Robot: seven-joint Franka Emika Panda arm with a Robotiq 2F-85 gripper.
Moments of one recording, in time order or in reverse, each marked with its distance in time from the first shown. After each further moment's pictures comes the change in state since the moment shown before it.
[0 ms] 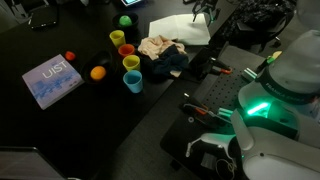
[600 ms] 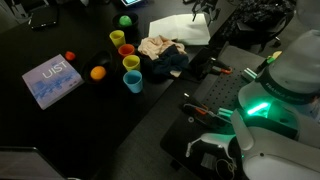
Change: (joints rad) arm -0.009 0.000 0.000 0.014 0.014 -0.087 0.007
